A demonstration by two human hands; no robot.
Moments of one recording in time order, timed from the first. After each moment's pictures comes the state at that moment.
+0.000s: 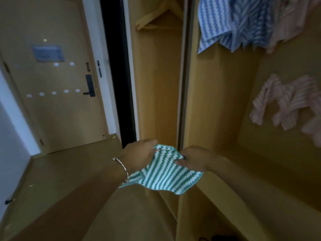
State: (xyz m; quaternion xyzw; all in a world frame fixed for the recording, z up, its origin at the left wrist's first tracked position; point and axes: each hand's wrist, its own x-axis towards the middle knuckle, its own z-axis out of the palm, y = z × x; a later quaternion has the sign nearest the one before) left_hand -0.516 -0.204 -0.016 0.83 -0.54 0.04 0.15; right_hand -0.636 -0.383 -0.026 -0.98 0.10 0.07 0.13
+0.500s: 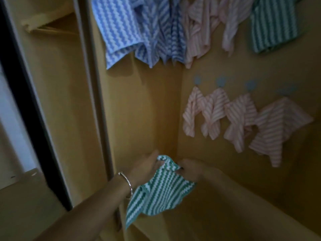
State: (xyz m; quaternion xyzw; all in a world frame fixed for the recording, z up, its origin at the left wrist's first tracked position) left_hand -0.559 -0.460 -0.013 0.72 -0.68 -0.02 0.17; right_hand -0.712 -0.582 -0.034 -0.93 0.31 0.02 0.17
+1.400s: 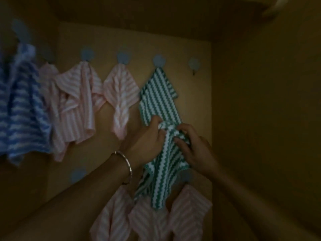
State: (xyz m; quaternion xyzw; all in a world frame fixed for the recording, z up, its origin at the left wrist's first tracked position) left_hand -0.708 -0.778 0.252 0.30 -0.84 0.14 0.44; right_hand -0.885 -0.740 0.226 -0.74 0.43 -0.49 -0.17
